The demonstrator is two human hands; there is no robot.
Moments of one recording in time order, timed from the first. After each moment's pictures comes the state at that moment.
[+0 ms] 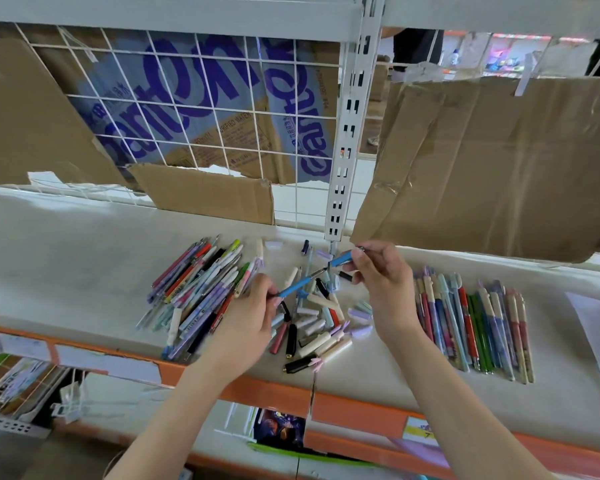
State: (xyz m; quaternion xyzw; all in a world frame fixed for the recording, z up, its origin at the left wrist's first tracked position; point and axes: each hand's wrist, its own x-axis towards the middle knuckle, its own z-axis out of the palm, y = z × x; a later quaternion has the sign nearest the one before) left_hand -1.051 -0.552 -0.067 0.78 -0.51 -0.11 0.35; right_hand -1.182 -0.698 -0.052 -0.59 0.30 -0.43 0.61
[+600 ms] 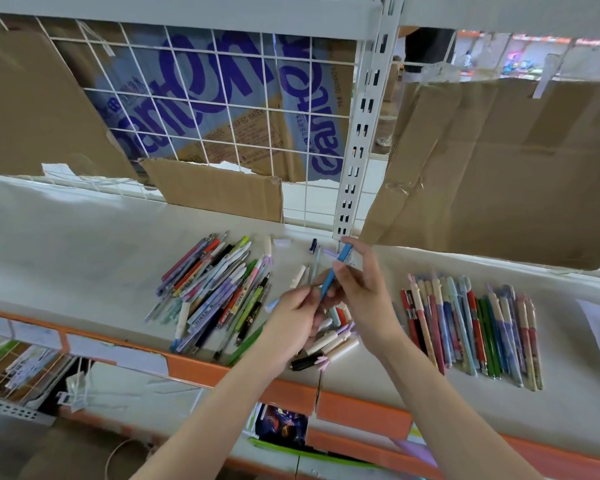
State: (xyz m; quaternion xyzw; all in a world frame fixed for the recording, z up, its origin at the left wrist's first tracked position) left_hand -1.089 -0.582 -0.059 0.63 -0.28 -0.44 0.57; right_hand -1.166 -0.675 -0.058 -0.62 0.24 -0.34 0.67
